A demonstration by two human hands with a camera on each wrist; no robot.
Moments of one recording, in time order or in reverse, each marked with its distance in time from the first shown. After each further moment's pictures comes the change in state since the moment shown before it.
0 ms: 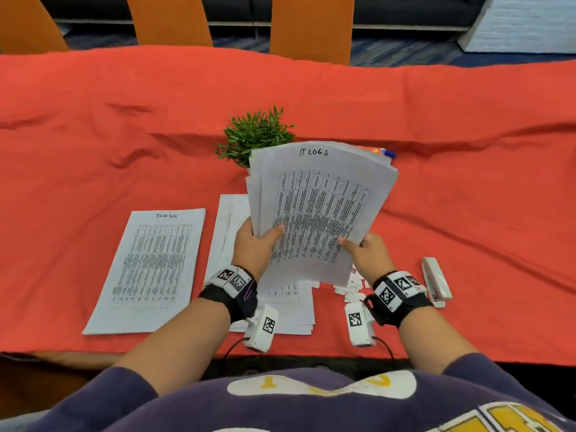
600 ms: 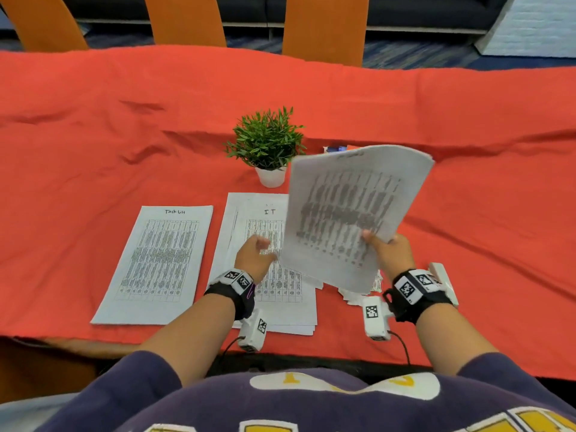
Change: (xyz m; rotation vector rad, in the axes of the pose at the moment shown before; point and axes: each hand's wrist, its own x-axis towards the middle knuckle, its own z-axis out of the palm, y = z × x) left_hand 0.027 -0.073 -0.016 0.445 -0.024 -0.171; right_hand 0.023 0.021 -0.030 0.112 0.130 0.059
